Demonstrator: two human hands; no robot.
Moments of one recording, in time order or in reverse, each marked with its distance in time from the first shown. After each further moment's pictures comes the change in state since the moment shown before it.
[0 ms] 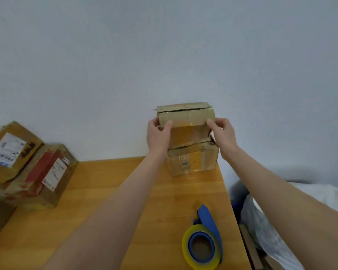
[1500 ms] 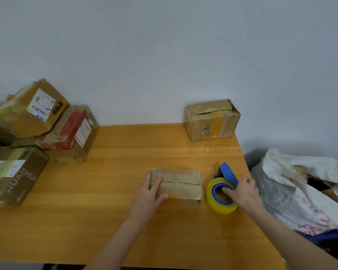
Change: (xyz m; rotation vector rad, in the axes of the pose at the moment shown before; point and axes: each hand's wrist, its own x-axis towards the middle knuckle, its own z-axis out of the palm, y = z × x) left_hand -0.178 -0.208 -0.204 1.092 -0.455 0.234; right_hand -0.217 0.155 -0.015 -1.059 -0.198 0.380
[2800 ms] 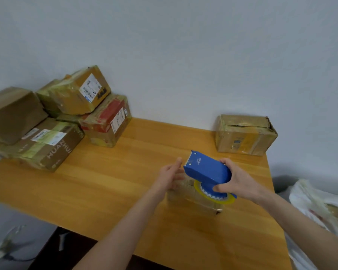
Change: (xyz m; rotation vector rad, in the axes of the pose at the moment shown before) left_hand 0.022 0.016 -0.065 -1.405 0.009 -0.492; right_hand -0.040 -0.120 -0.055 0.245 -0.426 -0.713
